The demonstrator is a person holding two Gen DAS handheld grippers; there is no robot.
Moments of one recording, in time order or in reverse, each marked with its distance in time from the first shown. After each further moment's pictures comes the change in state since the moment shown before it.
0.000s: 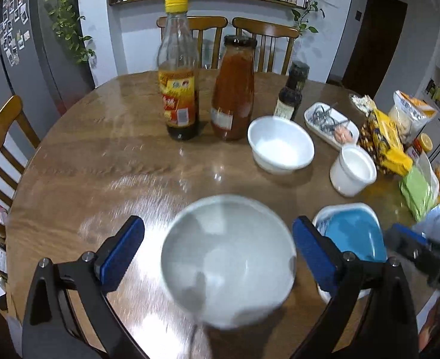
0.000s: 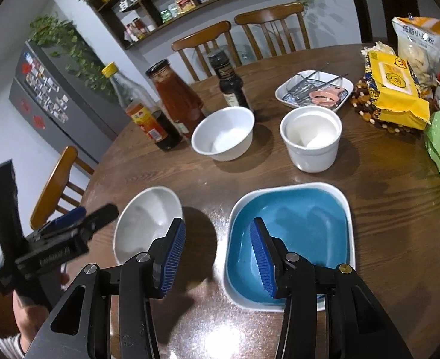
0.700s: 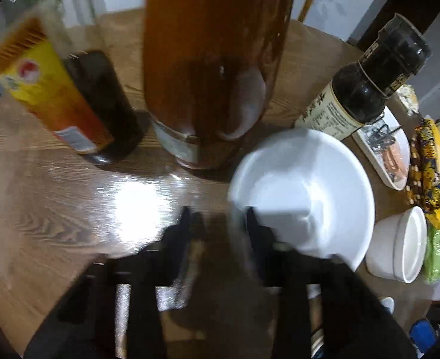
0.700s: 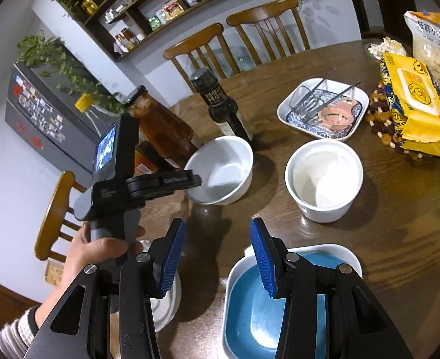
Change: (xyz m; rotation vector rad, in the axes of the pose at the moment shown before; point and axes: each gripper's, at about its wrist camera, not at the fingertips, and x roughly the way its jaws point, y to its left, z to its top) left arm 0.189 -0.034 0.091 -0.067 0.333 -0.056; right arm 0.048 -0.017 0.062 0.057 0.007 0.031
